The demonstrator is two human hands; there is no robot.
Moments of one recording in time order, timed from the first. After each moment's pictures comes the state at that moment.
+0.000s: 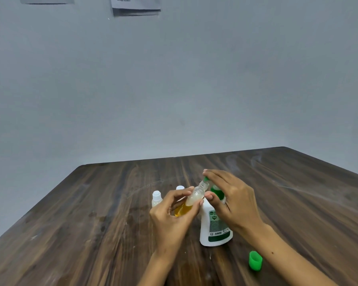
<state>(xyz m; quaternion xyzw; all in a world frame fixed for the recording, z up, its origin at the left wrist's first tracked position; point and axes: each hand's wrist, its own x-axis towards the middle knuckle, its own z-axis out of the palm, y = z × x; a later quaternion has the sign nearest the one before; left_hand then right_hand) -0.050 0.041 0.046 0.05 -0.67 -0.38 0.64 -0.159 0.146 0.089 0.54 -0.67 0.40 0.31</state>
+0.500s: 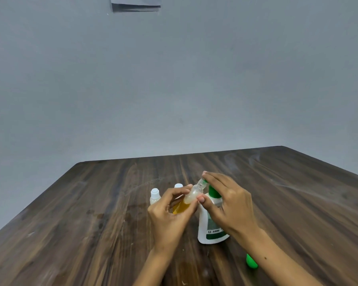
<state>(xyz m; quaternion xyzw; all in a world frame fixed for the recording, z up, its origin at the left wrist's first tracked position) -0.050 0.043 0.047 0.05 -0.66 -0.39 0.64 -0.154 0.143 0.082 0.52 -0.69 0.39 0.32</state>
